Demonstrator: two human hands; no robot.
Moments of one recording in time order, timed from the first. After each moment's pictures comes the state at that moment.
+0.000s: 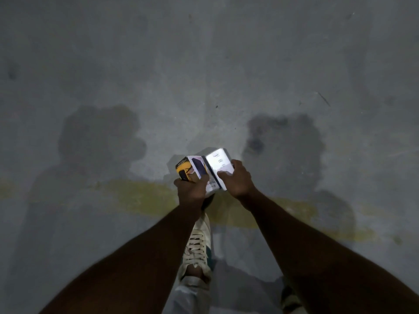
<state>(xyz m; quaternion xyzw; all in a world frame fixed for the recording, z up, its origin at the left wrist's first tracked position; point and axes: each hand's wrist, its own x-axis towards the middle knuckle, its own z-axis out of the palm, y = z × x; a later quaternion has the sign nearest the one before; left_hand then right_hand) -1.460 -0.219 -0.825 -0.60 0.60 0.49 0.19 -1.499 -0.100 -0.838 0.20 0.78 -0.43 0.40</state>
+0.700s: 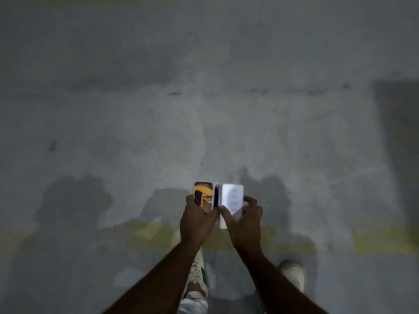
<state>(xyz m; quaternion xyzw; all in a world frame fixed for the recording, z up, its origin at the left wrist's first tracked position) -1.493 -0.178 -0.584 -0.35 0.80 0.41 0.25 -1.477 -0.061 -0.574 0.28 0.83 -0.45 0.16</state>
